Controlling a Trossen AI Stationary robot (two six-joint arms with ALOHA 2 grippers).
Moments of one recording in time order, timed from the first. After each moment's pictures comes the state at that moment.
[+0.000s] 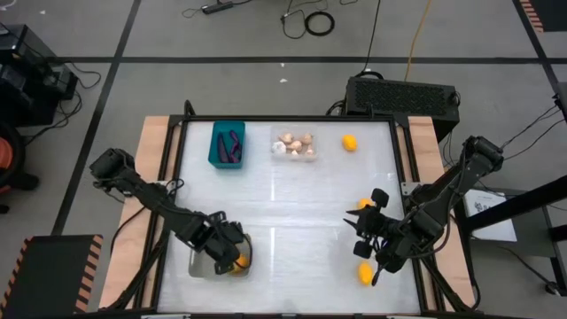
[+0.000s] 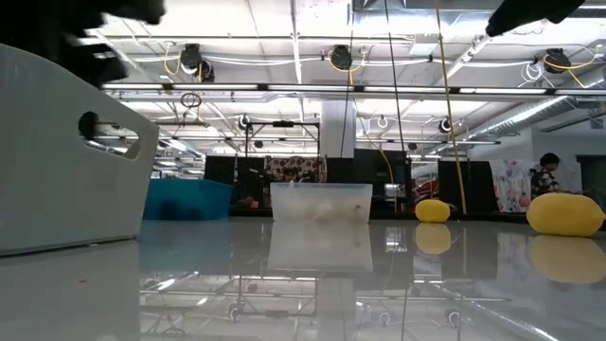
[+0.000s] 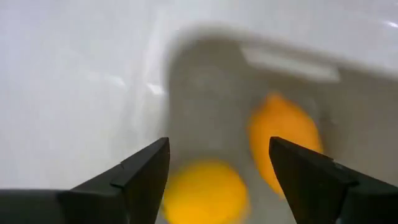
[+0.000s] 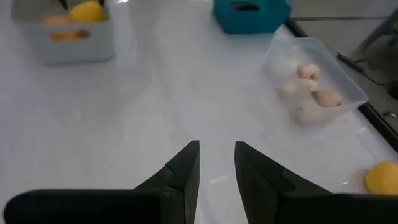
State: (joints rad) left arm -0.59 1.55 1.07 -0.82 -0.14 -0.82; right arm 0.77 1.30 1.05 -0.92 0.88 0.91
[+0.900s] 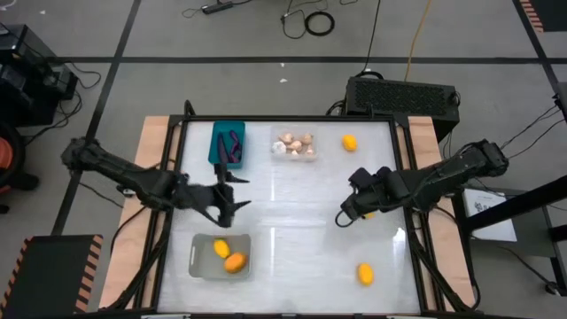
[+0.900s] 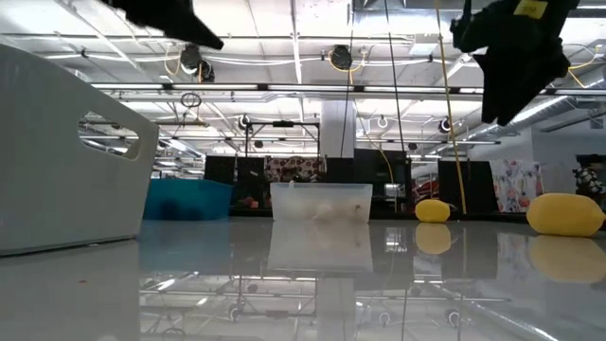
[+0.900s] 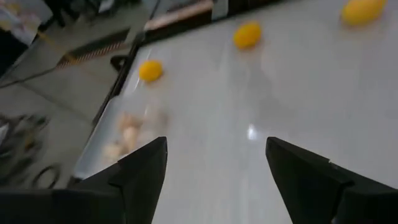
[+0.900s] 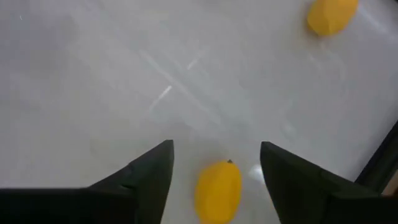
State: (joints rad) left arm -0.34 1.07 0.82 -0.33 -0.54 0.09; right arm 0.30 1.30 1.05 -1.21 0.42 1.14
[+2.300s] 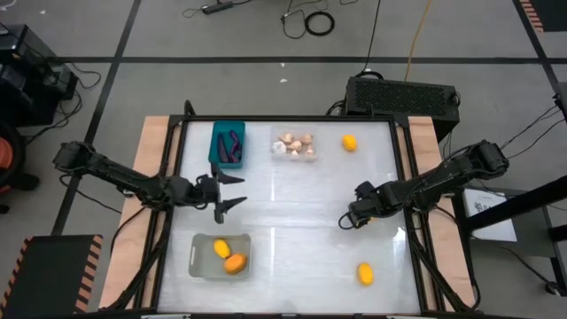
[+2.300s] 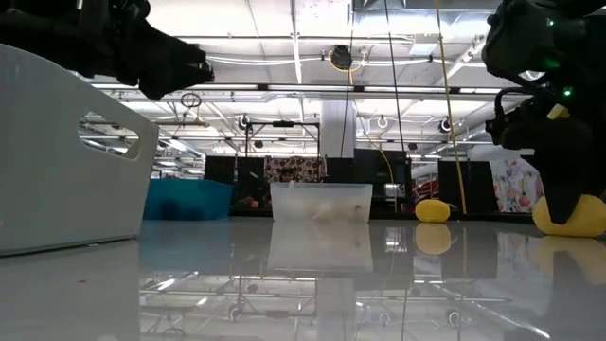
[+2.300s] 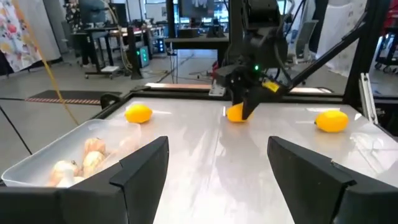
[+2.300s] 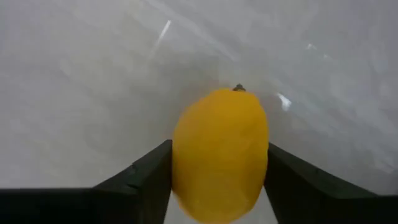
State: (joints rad) left arm -0.24 0.92 0.20 0.68 -0.38 0.00; right arm 0.28 1.30 0.63 -0.87 0.13 1.32
